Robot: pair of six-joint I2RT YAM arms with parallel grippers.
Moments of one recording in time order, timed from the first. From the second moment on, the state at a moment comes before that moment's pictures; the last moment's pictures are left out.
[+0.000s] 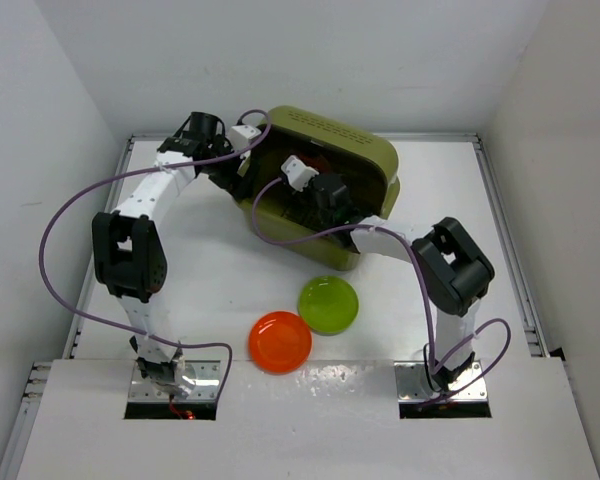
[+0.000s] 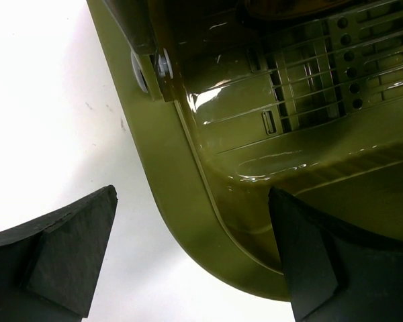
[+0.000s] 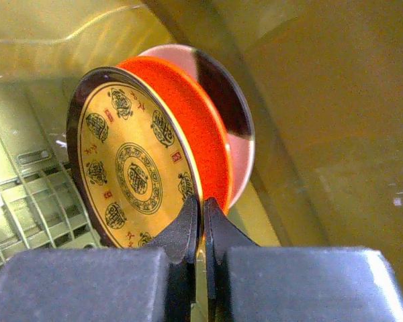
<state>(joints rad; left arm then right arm) -0.16 1.87 1.68 -0.71 0.34 0.44 0.65 1.89 1.12 0.55 0.37 -0.64</state>
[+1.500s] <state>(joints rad) -0.16 1.90 1.70 -0.72 0.36 0.46 0.67 1.91 1.07 0.57 0.48 -0.65</state>
